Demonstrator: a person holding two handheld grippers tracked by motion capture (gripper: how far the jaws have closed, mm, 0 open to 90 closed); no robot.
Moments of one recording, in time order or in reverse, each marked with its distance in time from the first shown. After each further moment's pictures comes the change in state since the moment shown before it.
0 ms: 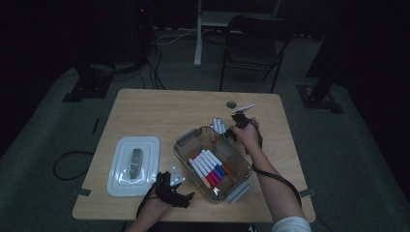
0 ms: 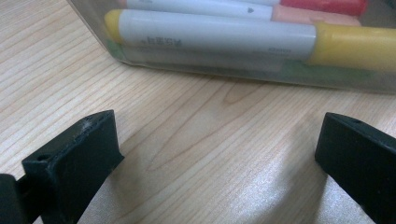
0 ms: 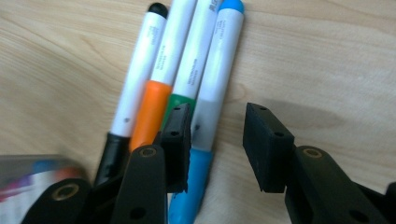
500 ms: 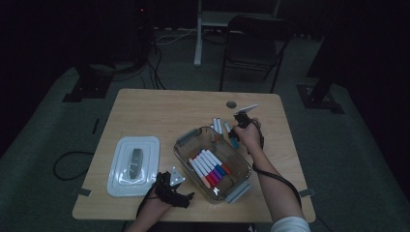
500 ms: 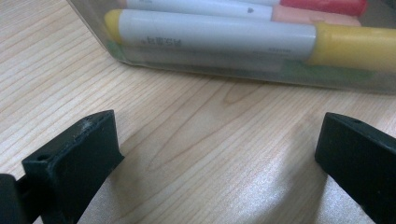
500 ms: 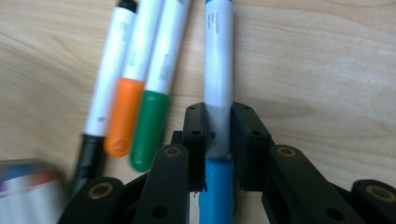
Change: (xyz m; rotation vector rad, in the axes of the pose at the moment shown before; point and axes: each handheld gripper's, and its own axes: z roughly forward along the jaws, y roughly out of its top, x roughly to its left) left arm 0.000 0.000 0.000 0.000 0.000 0.000; right arm -0.008 -0.001 -0.002 0.016 -0.034 0.047
